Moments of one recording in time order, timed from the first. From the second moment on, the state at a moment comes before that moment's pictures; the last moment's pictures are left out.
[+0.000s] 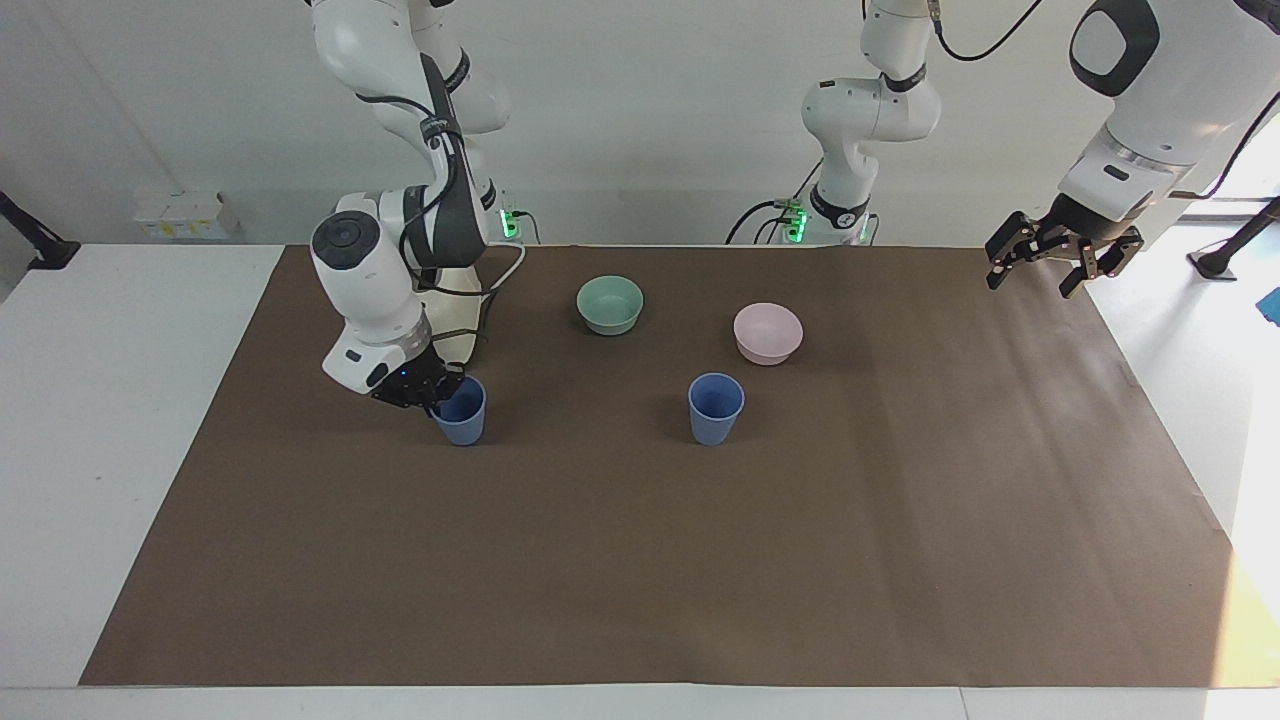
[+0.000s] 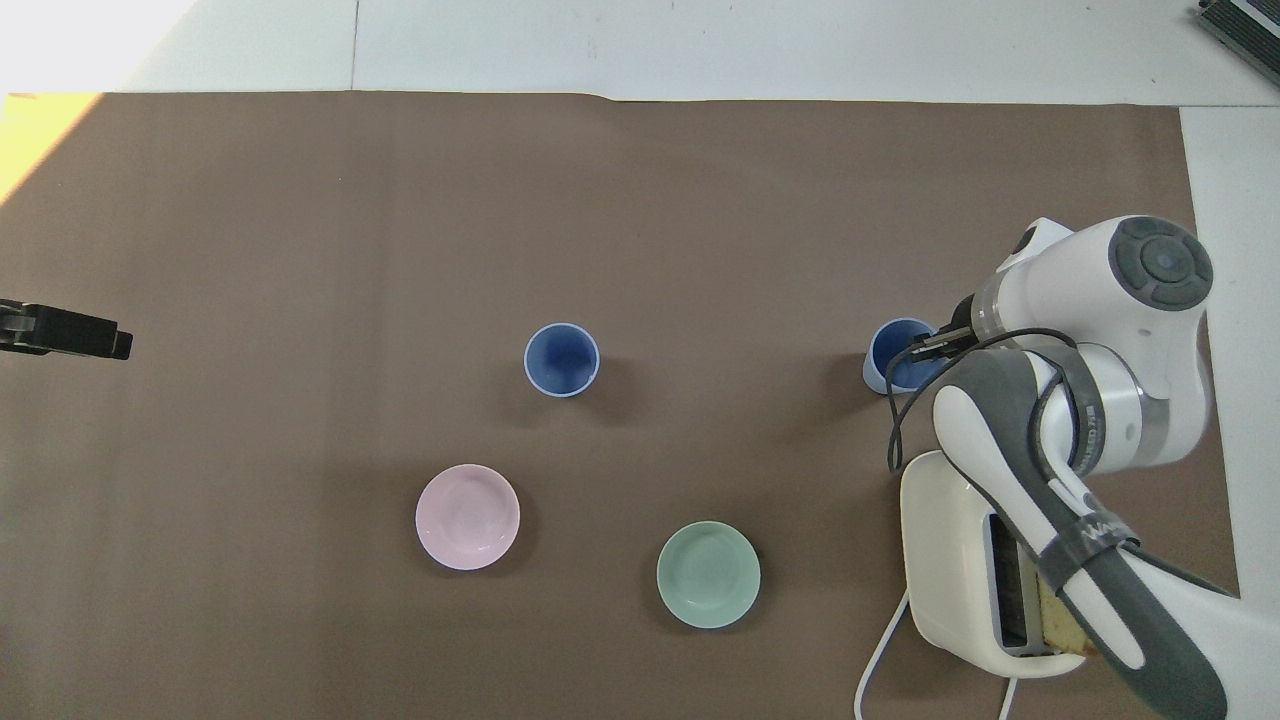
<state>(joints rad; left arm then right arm) -0.14 -0.05 0.16 -1.68 -0.06 1.65 0.20 0.04 0.18 0.06 -1.96 -0.02 2.15 -0.12</state>
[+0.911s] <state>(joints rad) -0.14 -0.05 0.15 -1.68 -0.06 1.65 0.20 0.31 0.19 0.18 -1.60 -0.06 1.90 0.44</state>
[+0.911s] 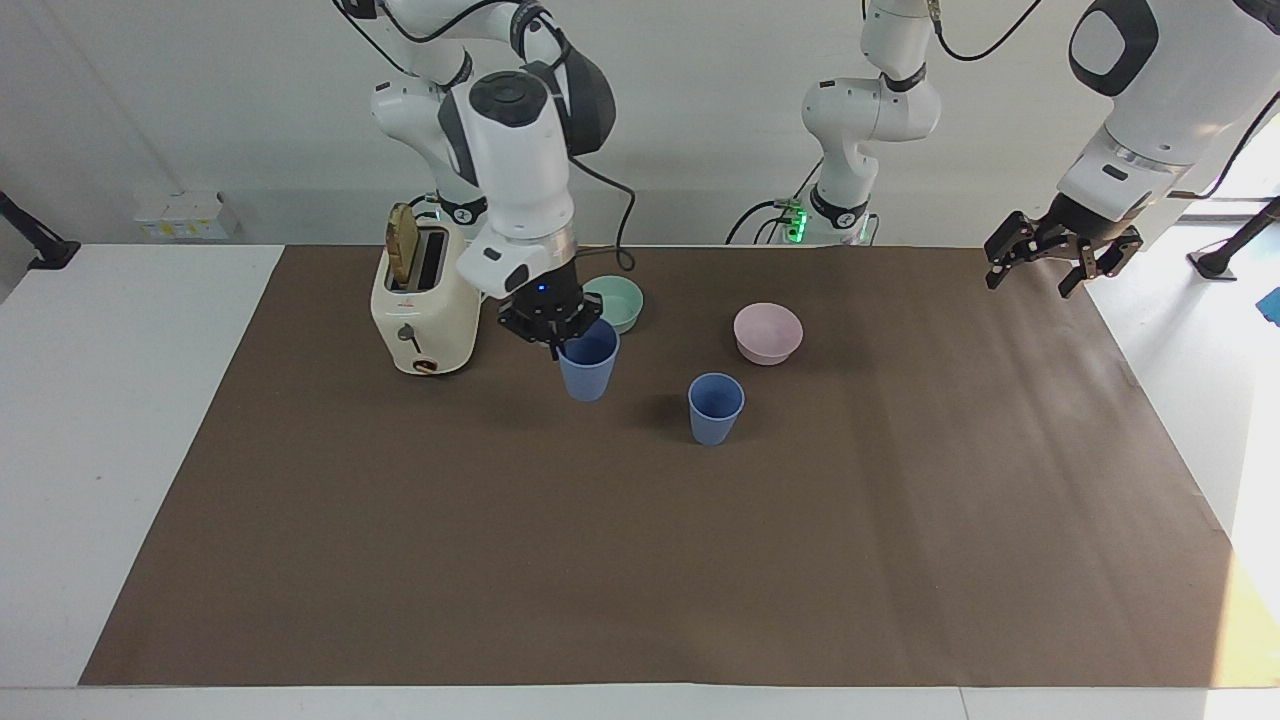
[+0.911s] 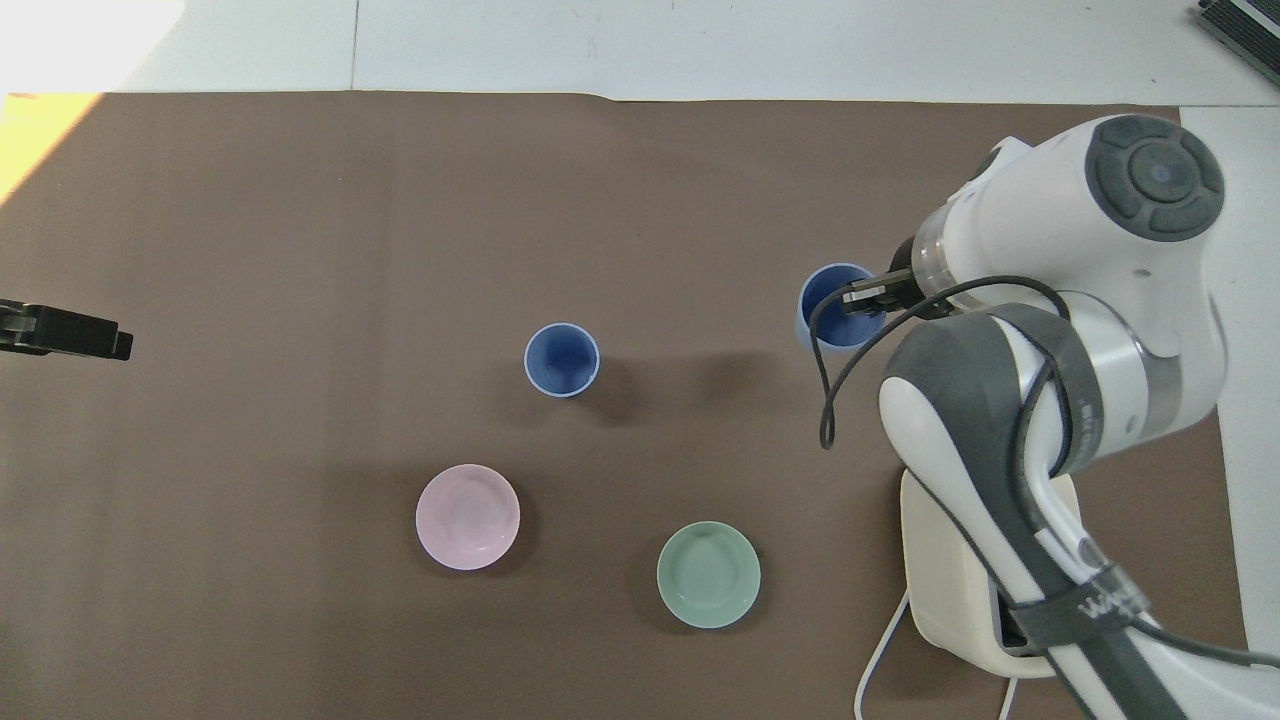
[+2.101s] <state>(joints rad) -0.14 -0.05 0.16 -1.66 -0.05 1.62 0.20 0.53 0.45 0.18 -1.33 -0.14 1.91 0.73</state>
